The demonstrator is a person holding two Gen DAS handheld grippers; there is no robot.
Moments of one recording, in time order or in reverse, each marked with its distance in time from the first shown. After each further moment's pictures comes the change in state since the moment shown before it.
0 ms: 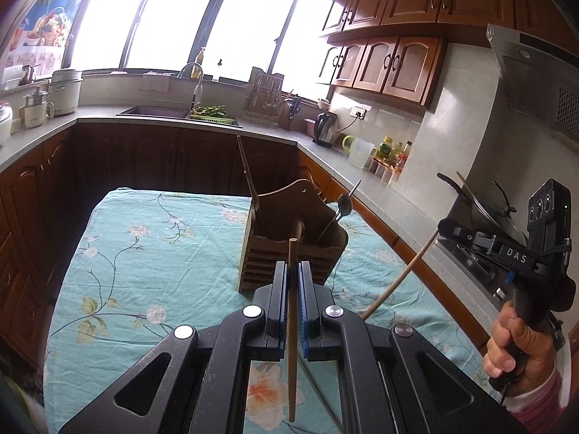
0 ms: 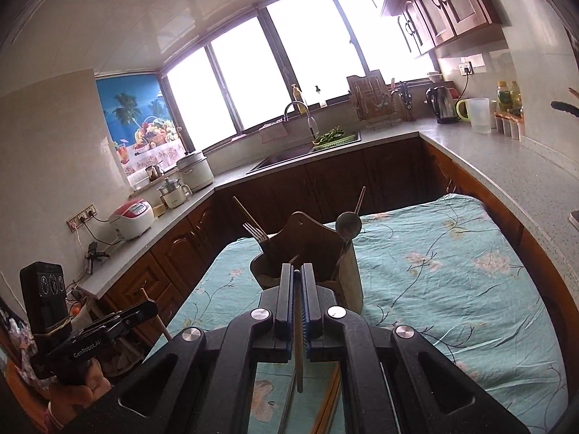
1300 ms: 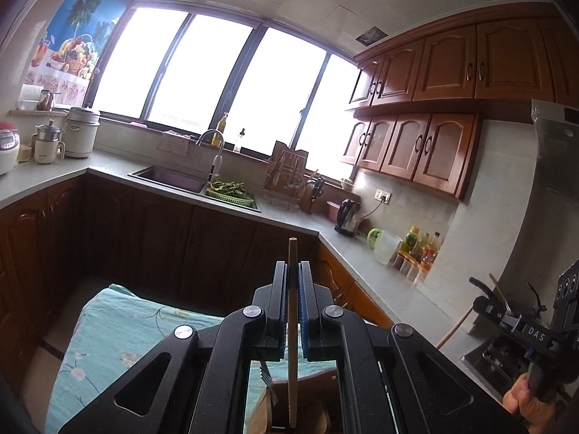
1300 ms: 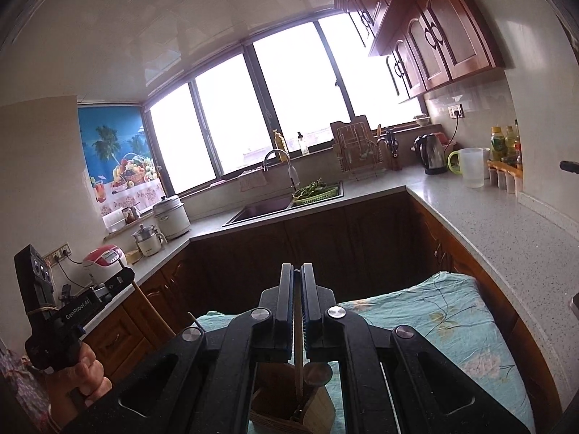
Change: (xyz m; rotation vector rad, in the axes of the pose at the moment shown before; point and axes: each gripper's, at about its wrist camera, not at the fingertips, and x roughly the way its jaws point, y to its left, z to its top) left arm 0.127 0.036 0.101 -0.078 -0.278 0.062; right arm 0.065 -0.027 0.108 -0.005 -0.156 -0.076
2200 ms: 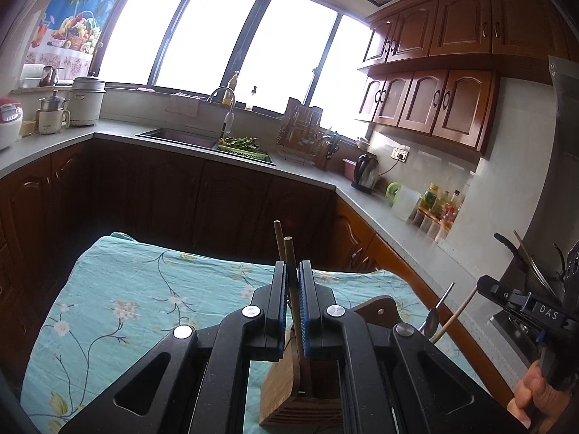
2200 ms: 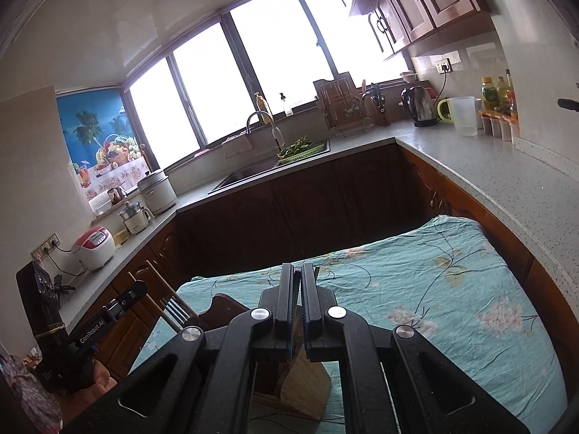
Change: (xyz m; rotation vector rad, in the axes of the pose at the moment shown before) left arm 0.065 0.005 -0.050 0.016 0.127 0.045; right arm 0.039 -0.022 -0.054 0.059 0.123 -0.037
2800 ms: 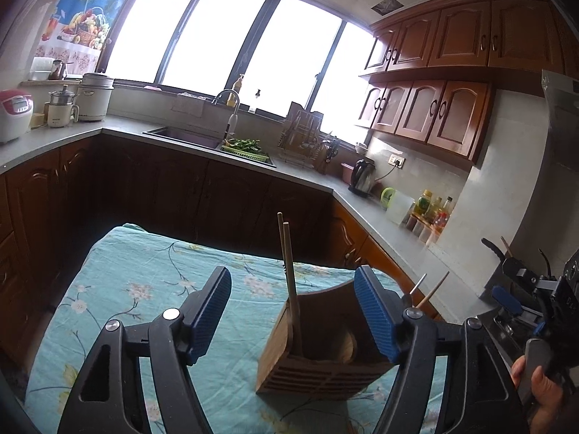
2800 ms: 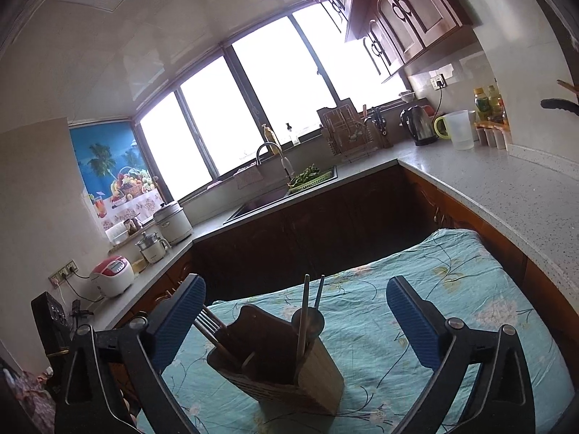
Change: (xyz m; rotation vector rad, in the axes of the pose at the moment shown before) left arm -0.077 0.008 -0.017 -0.040 -0.012 -0.015; right arm -0.059 -0.005 -0.005 0.058 -0.119 0.059
